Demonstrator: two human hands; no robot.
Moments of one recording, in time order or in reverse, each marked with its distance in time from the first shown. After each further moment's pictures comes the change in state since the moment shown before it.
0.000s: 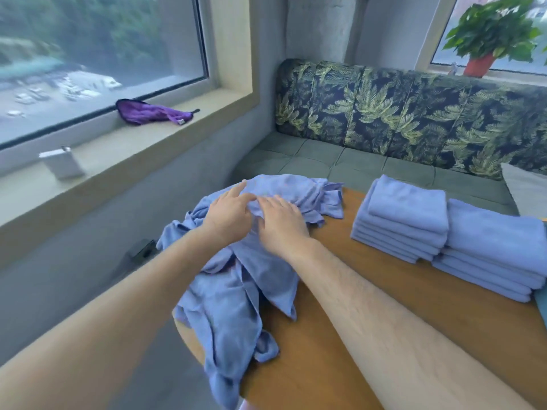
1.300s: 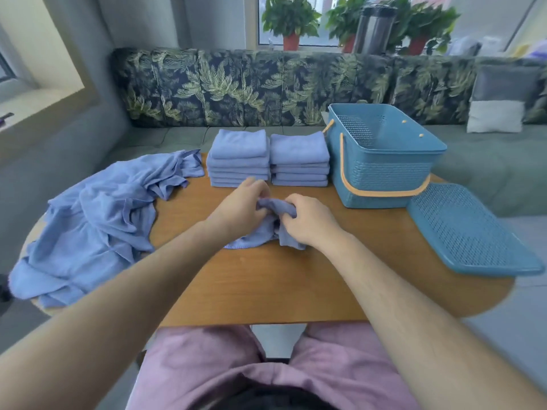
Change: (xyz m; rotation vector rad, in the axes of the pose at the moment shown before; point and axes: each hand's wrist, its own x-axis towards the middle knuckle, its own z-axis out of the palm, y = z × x) left_hand -0.140 0.242 0.084 -0.289 -0.171 0.673; right_hand -0.321 0.132 -0.102 0.122 0.161 0.618
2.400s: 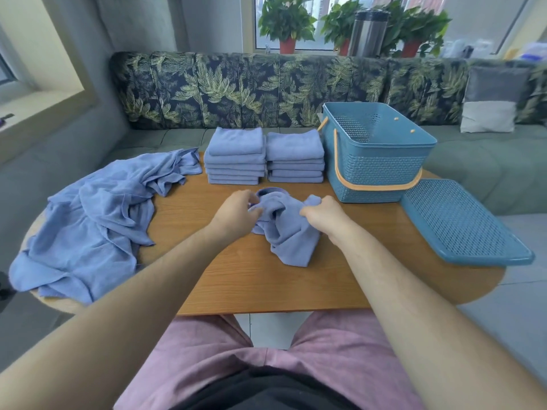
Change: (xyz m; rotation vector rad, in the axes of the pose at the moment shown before) left_hand -0.016 -0.006 0.026 -0.069 0.032 -0.235; right_hand -0.005 0.033 -0.003 0.541 0.062 0.445
